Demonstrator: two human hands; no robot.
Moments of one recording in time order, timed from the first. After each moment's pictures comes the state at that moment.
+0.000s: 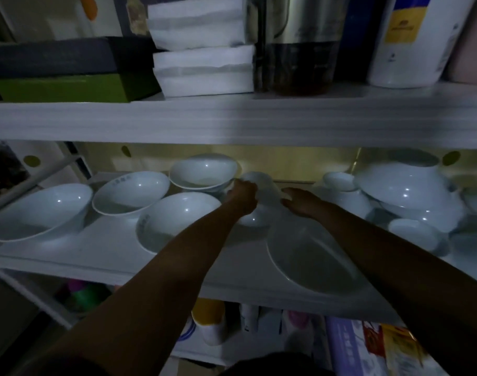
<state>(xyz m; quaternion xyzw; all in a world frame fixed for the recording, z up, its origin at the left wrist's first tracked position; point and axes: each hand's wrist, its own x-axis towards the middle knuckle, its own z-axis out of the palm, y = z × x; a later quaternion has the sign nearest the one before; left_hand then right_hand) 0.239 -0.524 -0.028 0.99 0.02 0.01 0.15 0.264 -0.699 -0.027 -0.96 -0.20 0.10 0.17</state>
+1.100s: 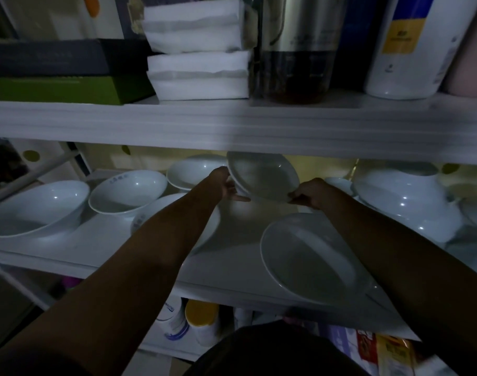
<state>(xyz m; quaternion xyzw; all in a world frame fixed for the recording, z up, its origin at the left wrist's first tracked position) 0.239 -0.506 0.029 0.54 0.25 -0.07 0.80 0.270 -0.709 0.017 -0.73 0.08 0.19 0.65</state>
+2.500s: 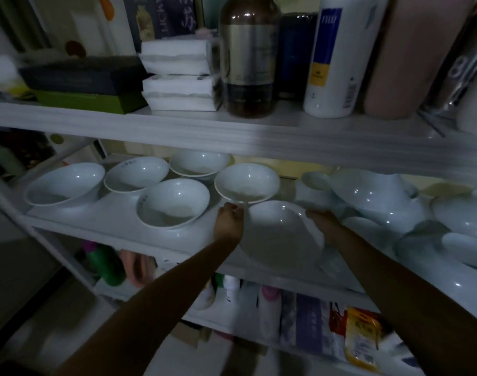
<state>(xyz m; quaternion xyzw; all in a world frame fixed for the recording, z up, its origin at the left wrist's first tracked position) 0.115 -0.608 -0.033 0.87 0.20 0.17 0.43 0.201 -0.813 -0.020 -0.83 0.08 0.16 0.53</state>
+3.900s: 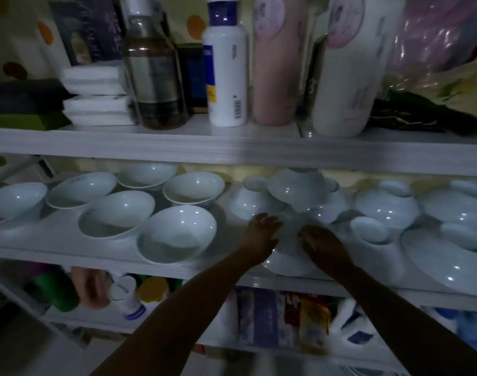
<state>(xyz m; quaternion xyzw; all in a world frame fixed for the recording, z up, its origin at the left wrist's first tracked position) 0.121 -0.788 -0.036 0.96 -0.16 0.10 0.20 0.146 -0.995 -0.057 -0.94 -0.26 -0.18 0.11</state>
